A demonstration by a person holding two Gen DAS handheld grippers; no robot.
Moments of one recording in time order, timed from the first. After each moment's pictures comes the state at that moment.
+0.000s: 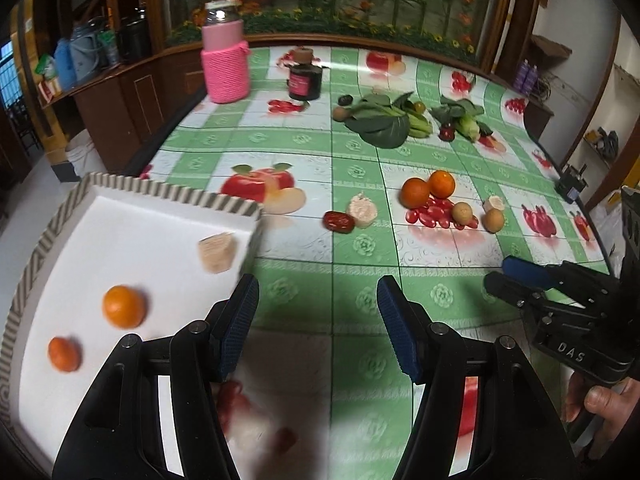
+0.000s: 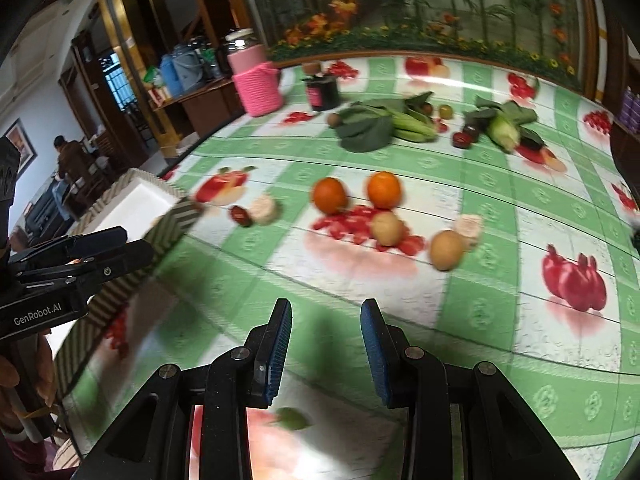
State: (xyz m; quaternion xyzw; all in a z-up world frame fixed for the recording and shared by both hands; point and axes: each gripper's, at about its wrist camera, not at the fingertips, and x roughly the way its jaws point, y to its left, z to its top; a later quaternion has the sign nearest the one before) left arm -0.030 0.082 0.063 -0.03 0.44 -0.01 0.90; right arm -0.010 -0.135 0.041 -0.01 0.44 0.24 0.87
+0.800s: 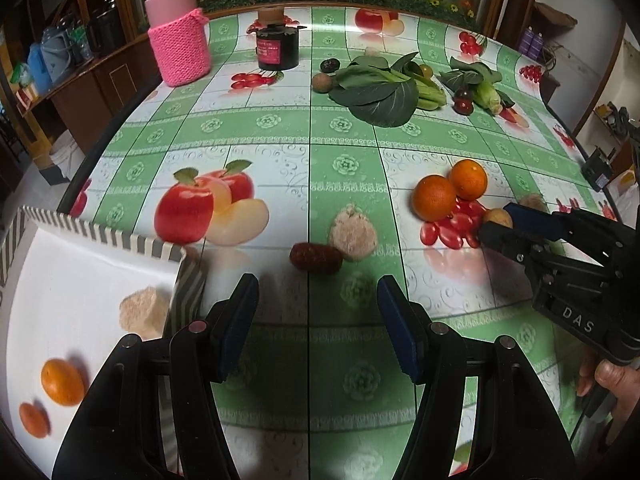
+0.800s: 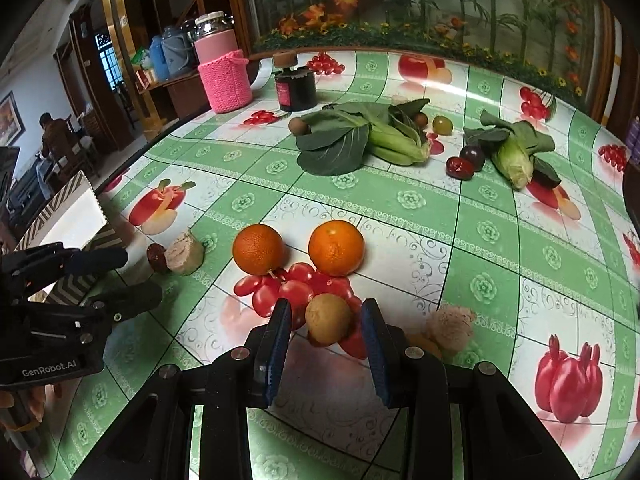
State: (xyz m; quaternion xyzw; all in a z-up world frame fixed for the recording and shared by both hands) left arm 0.046 0.060 0.022 0.00 0.48 -0.03 0.88; right arm 0.071 -0.125 0.020 -0.05 0.44 0.24 0.87
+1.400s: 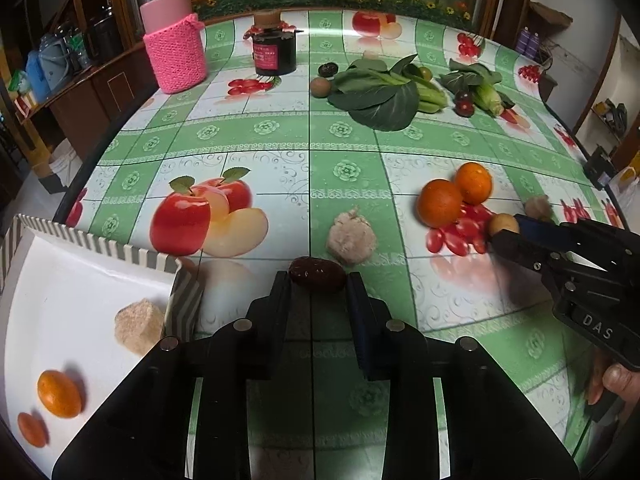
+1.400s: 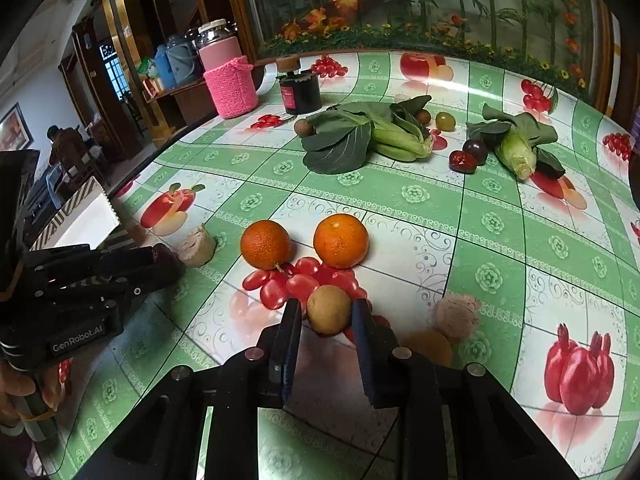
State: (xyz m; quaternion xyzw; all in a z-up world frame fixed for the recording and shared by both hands) left arm 0.044 0.061 0.020 0.01 0.47 -0.03 0.88; right arm 0.062 -0.132 0.023 -0.04 0.43 0.25 0.87
